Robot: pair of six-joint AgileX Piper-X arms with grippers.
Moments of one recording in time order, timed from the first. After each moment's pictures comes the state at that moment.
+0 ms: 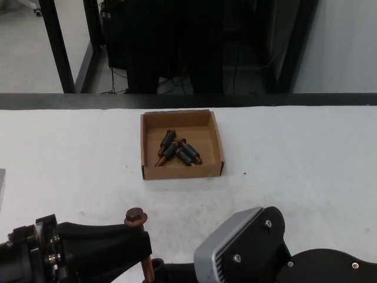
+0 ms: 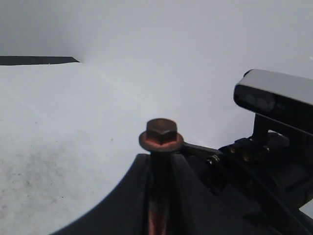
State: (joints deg) left arm -31.1 31.3 -6.8 -18.1 36.1 -24.4; right arm 73.0 66.8 -30.5 -6.1 15.4 22.3
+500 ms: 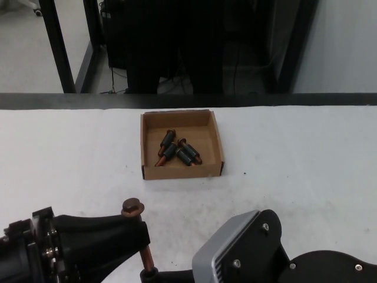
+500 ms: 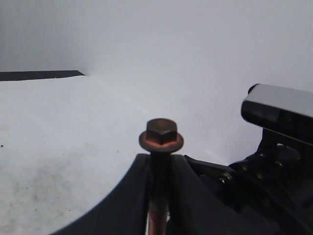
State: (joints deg) left arm -31.1 31.3 -6.7 -19.7 34.8 -24.0; right arm 73.1 66.4 -30.5 -6.0 12.9 22.3
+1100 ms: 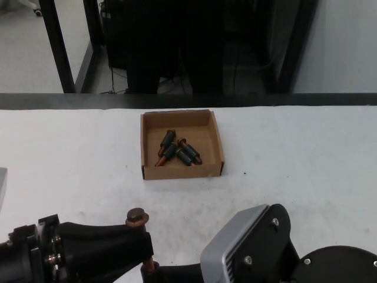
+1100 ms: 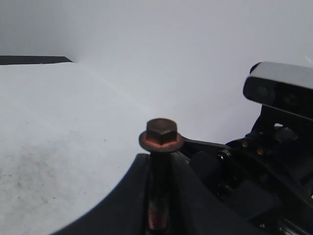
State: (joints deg) left arm -31.1 31.3 -6.7 -19.2 37.4 -25.5; right arm 73.1 64.6 -30.5 -5.8 12.9 21.6
